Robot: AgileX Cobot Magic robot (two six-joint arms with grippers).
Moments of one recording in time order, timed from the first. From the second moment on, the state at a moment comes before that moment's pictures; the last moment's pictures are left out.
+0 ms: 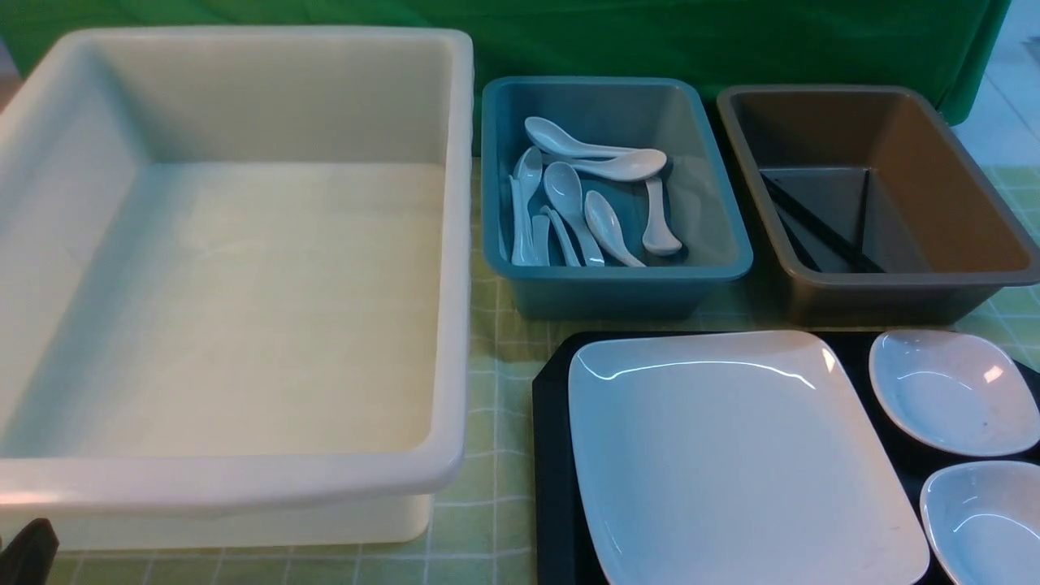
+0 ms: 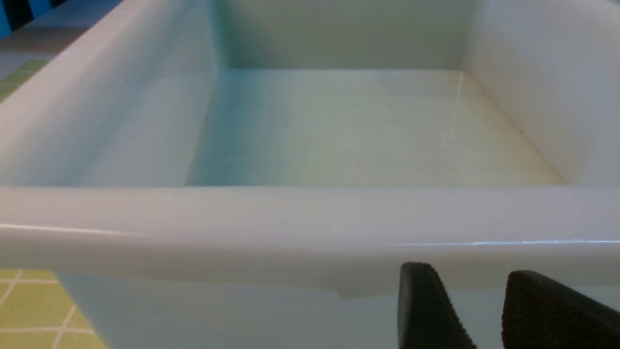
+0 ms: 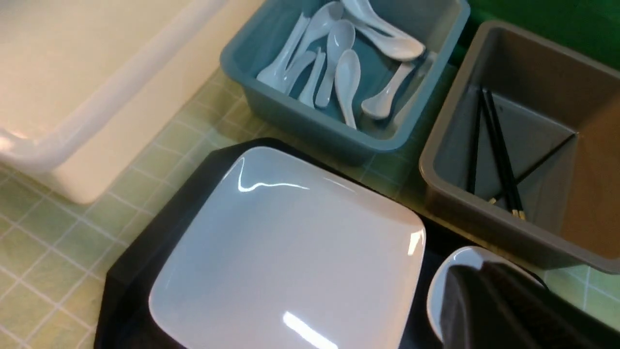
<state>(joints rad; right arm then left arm) 0.47 0.71 -1.10 -0.01 0.99 -0.07 0.03 0.00 0.01 -0.06 0.23 0.06</state>
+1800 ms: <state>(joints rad) 0.47 0.20 -0.64 -0.01 0.62 -0.07 -0.71 0.99 -0.85 -0.64 0.89 -0.27</state>
